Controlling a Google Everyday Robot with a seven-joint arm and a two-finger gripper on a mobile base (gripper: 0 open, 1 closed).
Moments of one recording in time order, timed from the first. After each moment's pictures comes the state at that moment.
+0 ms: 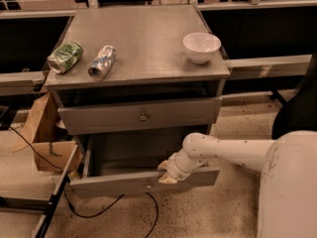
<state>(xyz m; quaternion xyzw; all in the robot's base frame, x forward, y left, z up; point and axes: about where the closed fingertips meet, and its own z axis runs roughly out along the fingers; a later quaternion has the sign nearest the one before) 0.546 -0.027 0.422 -0.70 0.67 0.18 0.19</state>
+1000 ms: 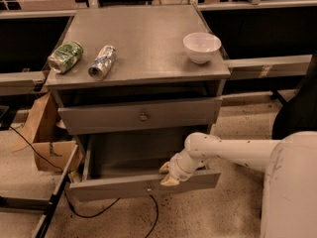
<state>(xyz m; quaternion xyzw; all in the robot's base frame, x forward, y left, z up) 0.538 -0.037 0.426 -0.70 0.67 0.18 0.17</state>
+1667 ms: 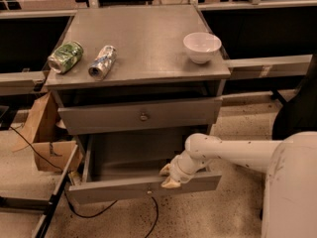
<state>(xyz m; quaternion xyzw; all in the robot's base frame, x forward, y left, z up) 0.527 -0.041 0.426 -0.70 0.67 0.19 0.16</state>
